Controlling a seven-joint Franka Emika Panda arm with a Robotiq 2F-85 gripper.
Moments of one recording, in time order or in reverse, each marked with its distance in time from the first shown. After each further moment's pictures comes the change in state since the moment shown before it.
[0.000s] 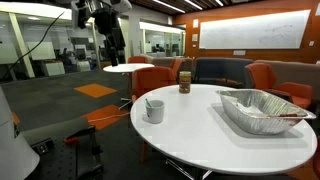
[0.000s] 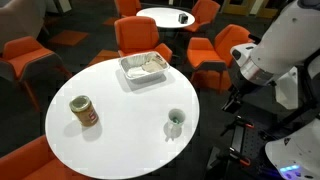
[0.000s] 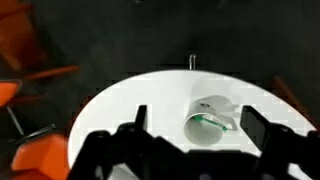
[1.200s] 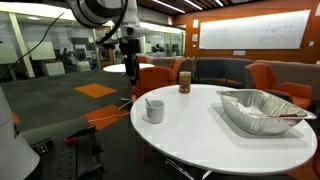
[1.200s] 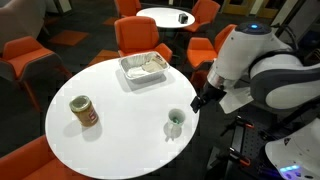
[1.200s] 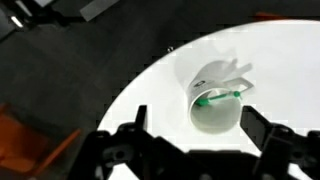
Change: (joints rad) arm -0.092 0.390 -0.012 0.075 0.080 0.329 0.494
